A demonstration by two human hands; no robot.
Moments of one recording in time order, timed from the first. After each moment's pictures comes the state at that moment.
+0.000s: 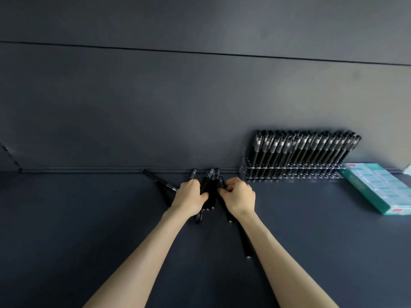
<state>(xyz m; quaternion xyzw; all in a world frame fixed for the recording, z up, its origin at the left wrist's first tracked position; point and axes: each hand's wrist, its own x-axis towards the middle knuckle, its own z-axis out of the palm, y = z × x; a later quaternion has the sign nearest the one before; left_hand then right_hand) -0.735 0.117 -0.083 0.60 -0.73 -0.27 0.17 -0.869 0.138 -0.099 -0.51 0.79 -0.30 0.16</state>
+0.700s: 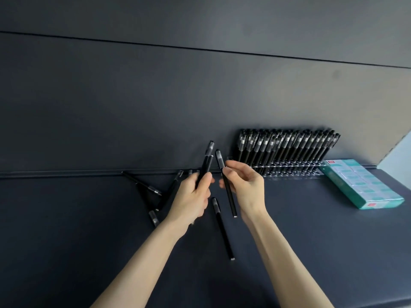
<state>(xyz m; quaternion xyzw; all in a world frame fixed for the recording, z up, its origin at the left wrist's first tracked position) -0.766 0.158 -0.049 0.43 -0.55 -0.59 0.40 -0.893 0.174 -0.047 -0.36 0.52 -0.67 0.39</state>
